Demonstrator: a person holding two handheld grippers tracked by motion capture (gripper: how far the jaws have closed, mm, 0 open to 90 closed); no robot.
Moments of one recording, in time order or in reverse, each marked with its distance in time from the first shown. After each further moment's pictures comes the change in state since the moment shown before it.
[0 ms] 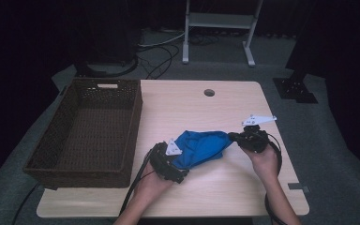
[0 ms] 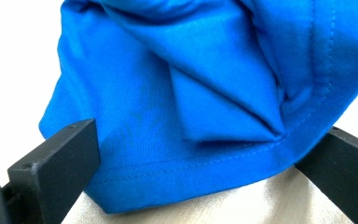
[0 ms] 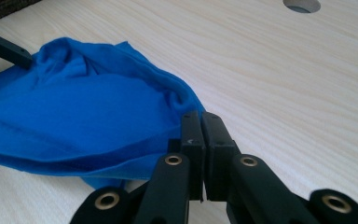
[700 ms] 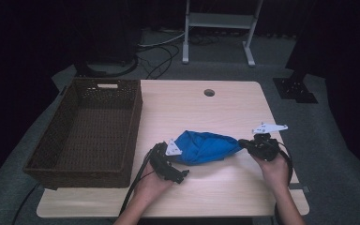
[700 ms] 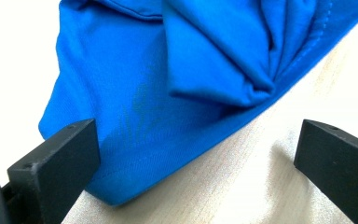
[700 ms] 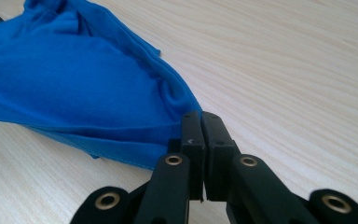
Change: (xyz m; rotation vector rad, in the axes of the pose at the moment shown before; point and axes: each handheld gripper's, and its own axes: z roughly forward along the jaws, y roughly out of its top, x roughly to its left) left arm 0.000 0.000 0.000 0.000 -0.002 0.002; right arm -0.007 -0.029 -0.020 0.022 -0.059 0.023
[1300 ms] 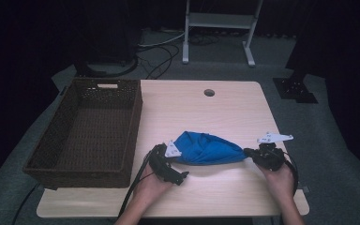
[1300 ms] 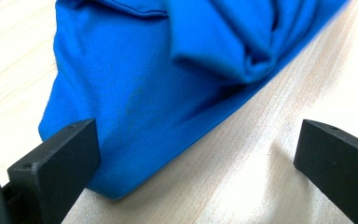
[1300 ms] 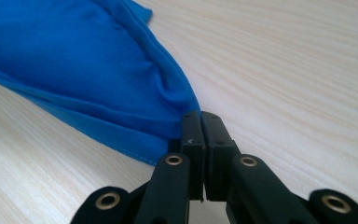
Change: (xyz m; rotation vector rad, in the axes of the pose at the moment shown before) left arm -0.003 -0.003 -0.003 0.002 0.000 -0.001; right arm 0.000 -0.031 -0.008 0.032 -0.015 0.033
